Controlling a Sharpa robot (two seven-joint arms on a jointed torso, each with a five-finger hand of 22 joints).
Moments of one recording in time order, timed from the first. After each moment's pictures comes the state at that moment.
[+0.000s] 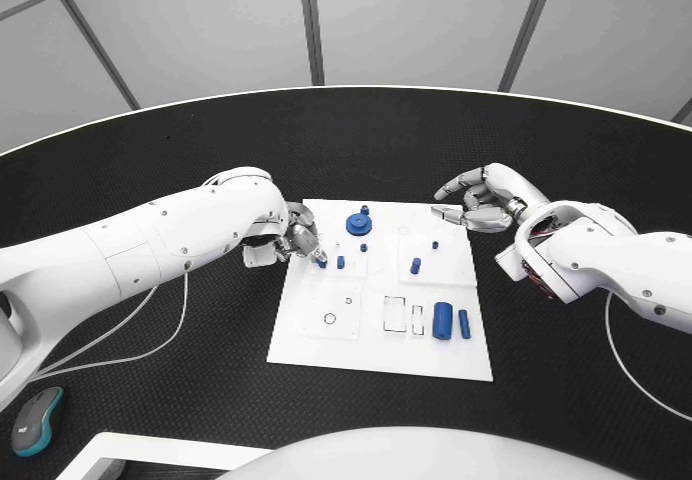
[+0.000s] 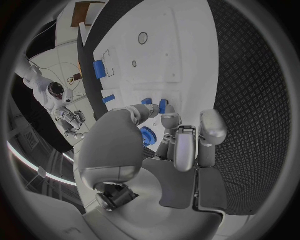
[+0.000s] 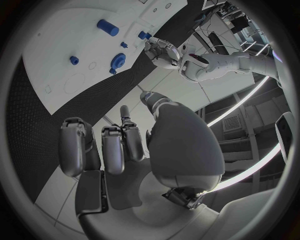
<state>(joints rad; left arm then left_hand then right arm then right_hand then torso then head) 1.26 -0.49 -0.07 1.10 -1.00 0.35 -0.53 1.21 -0.18 0.79 0.17 0.32 0.75 0.09 0.84 0.76 1.18 0.01 1.22 0.83 1.46 -0.05 1.53 1.31 0.12 1.28 0.06 1.35 1.04 1.20 -0.98 -0.07 1.64 -0.96 -0.55 -0.06 1.28 -0.22 0.38 0.24 0.39 0.88 0.15 0.27 0.34 1.46 0.07 1.44 1.31 1.47 0.00 1.54 1.31 0.03 1.47 0.09 1.40 1.31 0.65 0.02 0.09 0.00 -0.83</state>
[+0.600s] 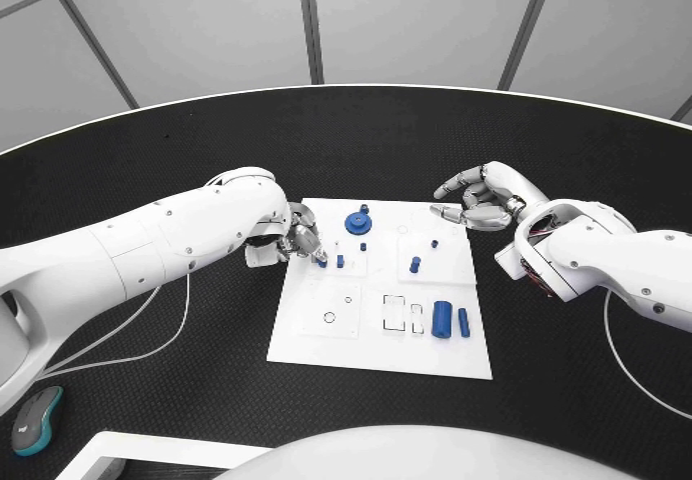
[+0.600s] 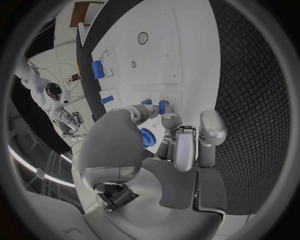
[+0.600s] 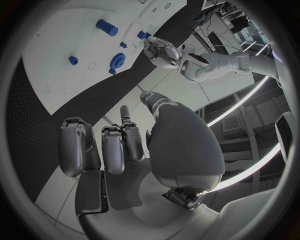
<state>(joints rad) 1.25 -0.47 -0.07 1.09 -1.00 0.35 -0.56 1.21 -0.18 0.79 0.17 0.32 0.75 0.09 0.85 0.76 1.19 0.01 1.22 0.83 1.46 -0.05 1.53 1.31 0.12 1.28 0.06 1.35 1.05 1.20 -0.98 -0.07 1.64 -0.96 -0.55 -0.06 1.28 -0.22 0.38 0.24 0.39 0.88 0.15 0.27 0.34 1.46 0.07 1.44 1.31 1.47 0.00 1.54 1.31 0.03 1.47 0.09 1.40 1.31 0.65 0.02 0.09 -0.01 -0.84</state>
